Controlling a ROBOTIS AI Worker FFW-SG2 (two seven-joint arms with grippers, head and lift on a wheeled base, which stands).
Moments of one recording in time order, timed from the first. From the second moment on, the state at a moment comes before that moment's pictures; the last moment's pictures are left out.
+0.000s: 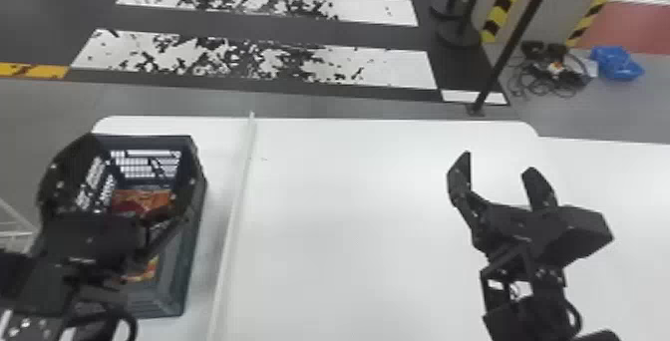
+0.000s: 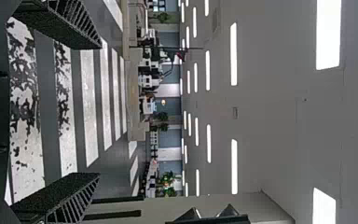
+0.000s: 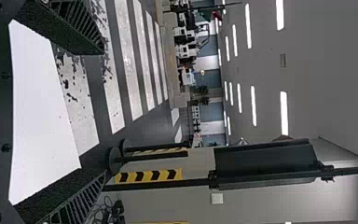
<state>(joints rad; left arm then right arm) 0.65 0.27 -0.10 -2.13 0.08 -0.29 0.14 0.48 -0.28 0.14 -1.91 -0.28 -0.22 -0.39</state>
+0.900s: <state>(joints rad) 0.65 0.27 -0.10 -2.13 0.08 -0.29 0.14 0.48 -0.28 0.14 -1.91 -0.28 -0.22 -0.39</state>
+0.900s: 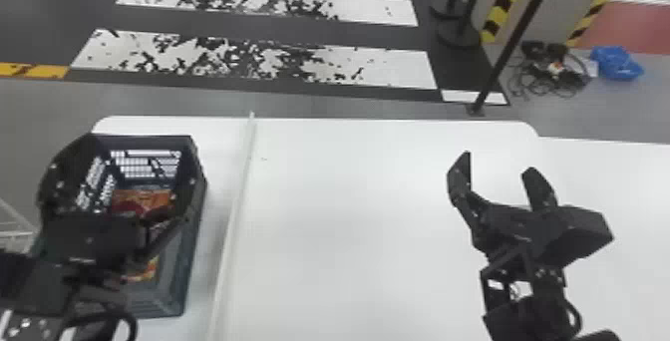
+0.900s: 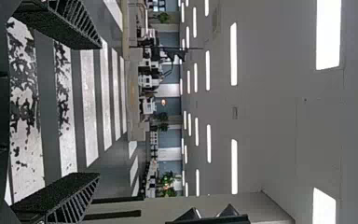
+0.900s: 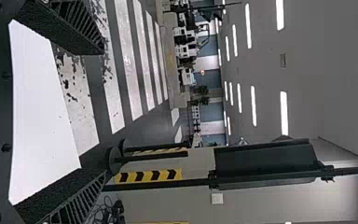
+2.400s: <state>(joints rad) 0.65 0.27 -0.10 -2.13 0.08 -0.29 0.14 0.48 -0.28 0.14 -1.91 -0.28 -0.22 -0.39</state>
